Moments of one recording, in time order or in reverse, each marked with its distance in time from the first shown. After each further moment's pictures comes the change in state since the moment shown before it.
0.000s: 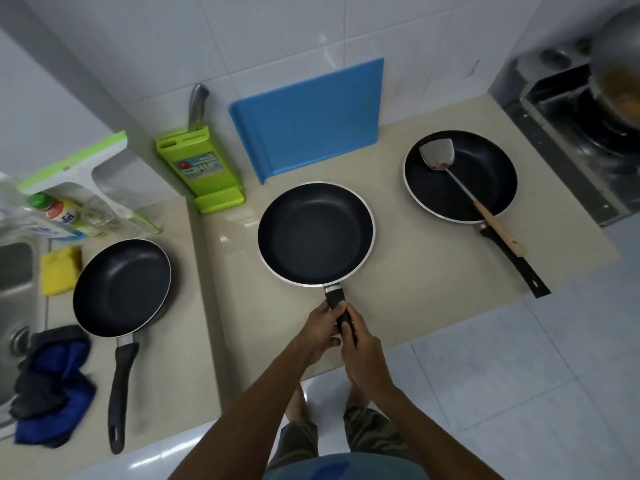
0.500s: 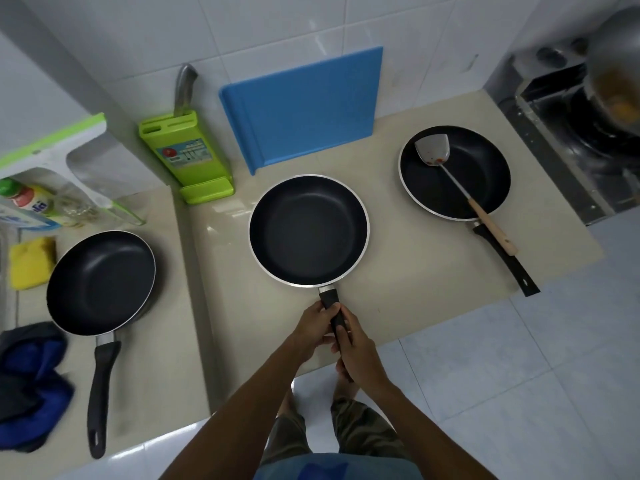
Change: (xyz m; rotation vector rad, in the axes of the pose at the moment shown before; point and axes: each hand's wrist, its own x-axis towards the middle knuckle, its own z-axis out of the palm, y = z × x) left_hand 0.015 -0.007 -0.002 0.048 0.040 -0.005; right_hand 0.005 0.000 -0.007 -0.012 -0.163 0.199
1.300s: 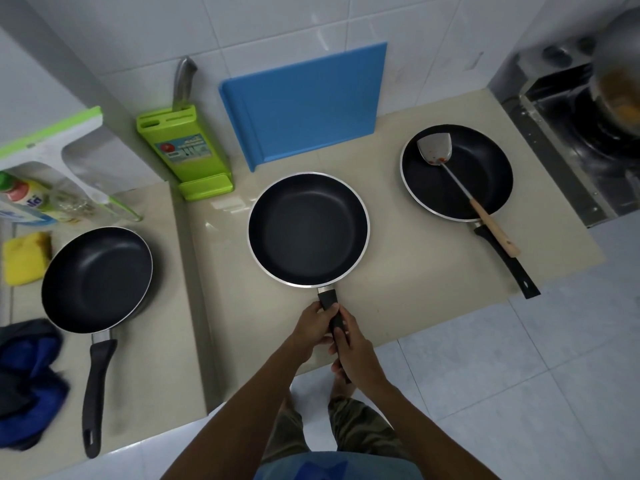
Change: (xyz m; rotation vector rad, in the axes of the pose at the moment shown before) left_hand 0.003 -0.002 0.002 0.072 0.040 0.009; right_hand 0.003 0.003 0.001 -0.008 -0.043 0.044
